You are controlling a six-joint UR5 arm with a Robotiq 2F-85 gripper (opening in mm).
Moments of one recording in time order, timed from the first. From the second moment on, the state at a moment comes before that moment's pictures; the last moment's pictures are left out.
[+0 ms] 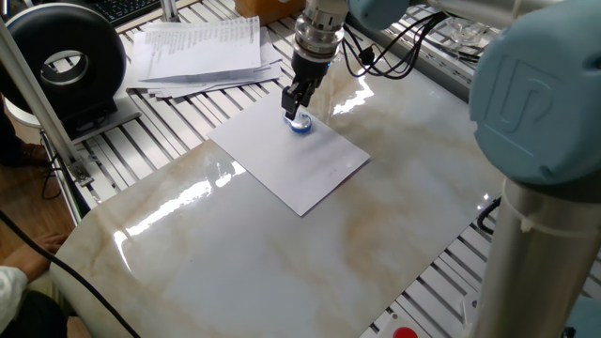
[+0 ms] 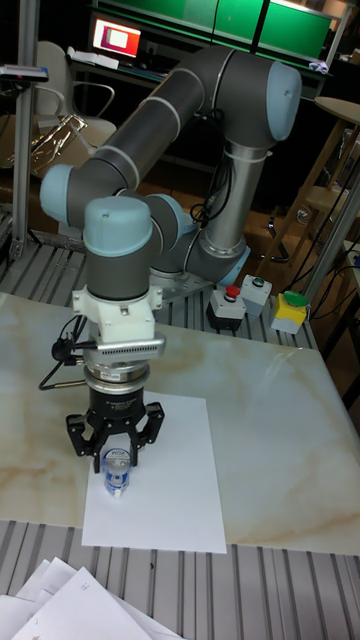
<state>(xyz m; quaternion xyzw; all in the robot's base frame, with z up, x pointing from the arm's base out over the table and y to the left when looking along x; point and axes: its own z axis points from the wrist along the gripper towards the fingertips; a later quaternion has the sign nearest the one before) 0.644 -0.045 0.024 -0.14 0.98 0.08 0.08</state>
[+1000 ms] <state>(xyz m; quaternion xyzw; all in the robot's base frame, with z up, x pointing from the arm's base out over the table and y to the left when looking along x) 0.639 -0.045 0.014 -0.14 0.98 0.12 0.07</state>
